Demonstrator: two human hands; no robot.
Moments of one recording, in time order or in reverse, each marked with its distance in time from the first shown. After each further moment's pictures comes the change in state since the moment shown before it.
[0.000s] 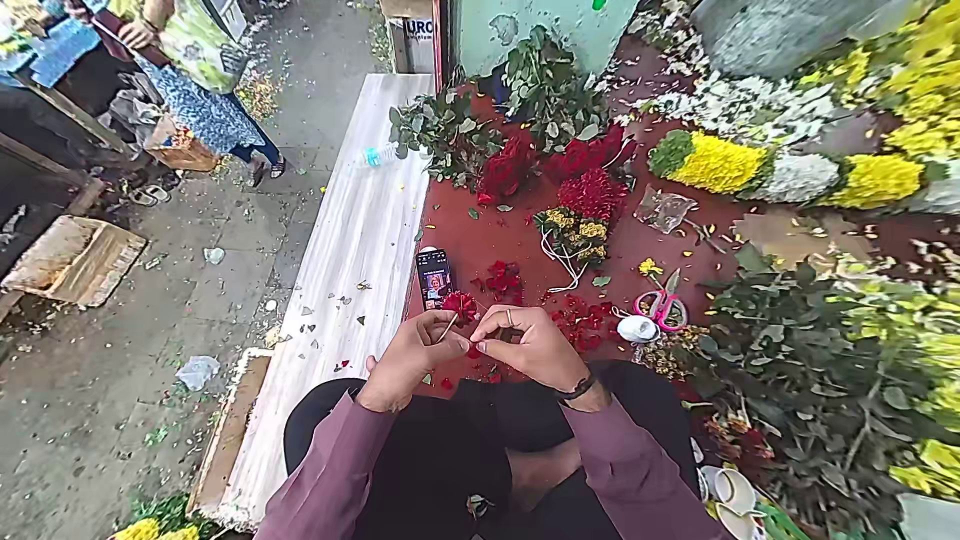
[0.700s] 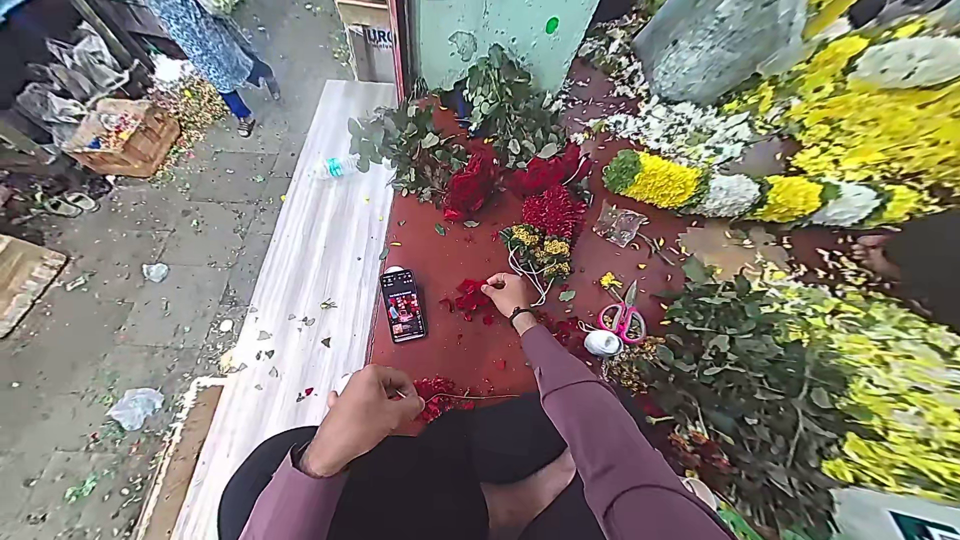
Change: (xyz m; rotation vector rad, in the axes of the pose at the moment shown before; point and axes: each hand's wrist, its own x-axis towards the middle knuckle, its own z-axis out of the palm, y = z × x) left_hand 0.003 -0.008 -0.022 0.712 -0.058 -0.120; right_hand 0.091 0.232 -0.103 -0.492 0.445 0.605
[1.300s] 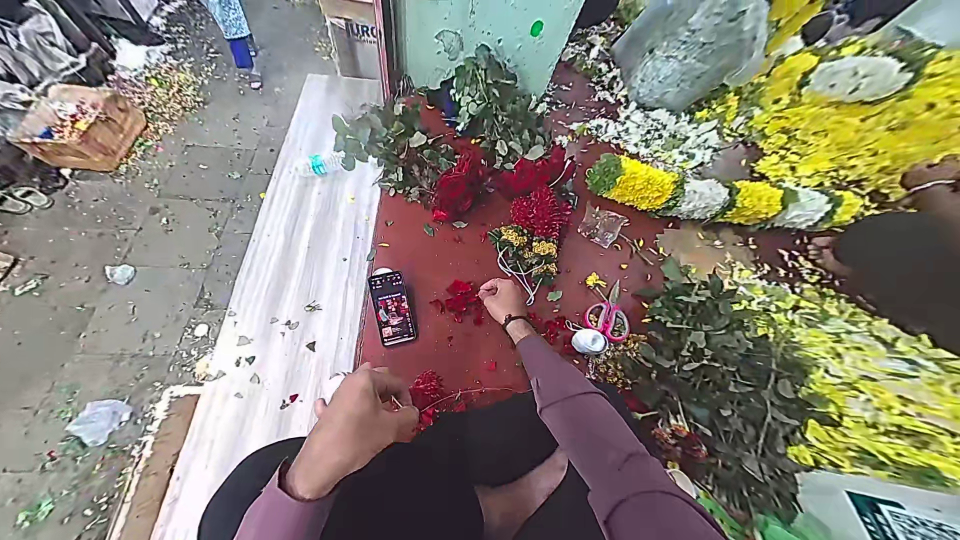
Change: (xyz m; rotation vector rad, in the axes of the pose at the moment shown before) left_hand 0.001 0.009 -0.004 0.127 0.046 0.111; right_hand -0.022 -0.014 -0.017 -0.194 -0.005 0.073
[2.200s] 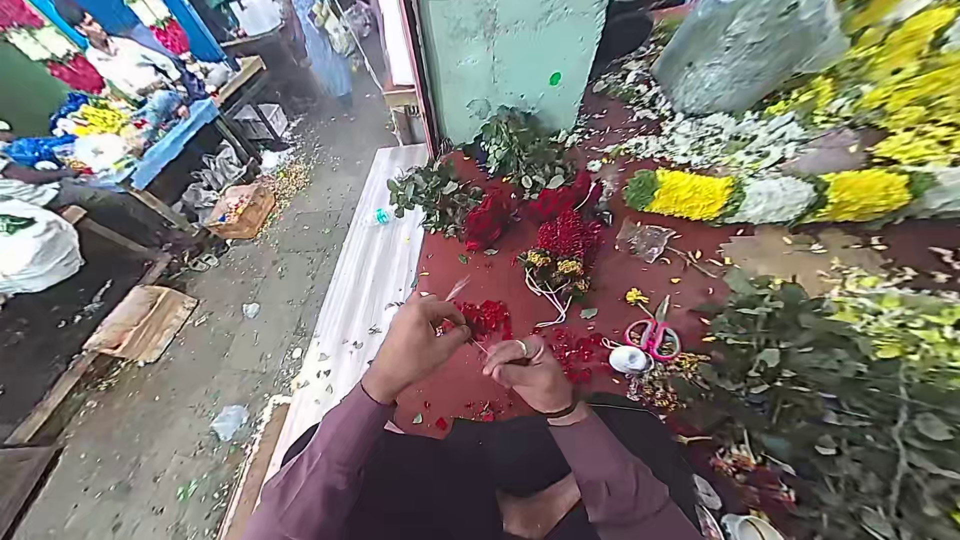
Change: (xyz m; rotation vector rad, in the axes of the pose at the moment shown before) left_hand 0.044 0.105 -0.023 0.217 0.312 0.306; right_hand -0.181 -0.060 -0.080 1.370 -0.548 -0.919
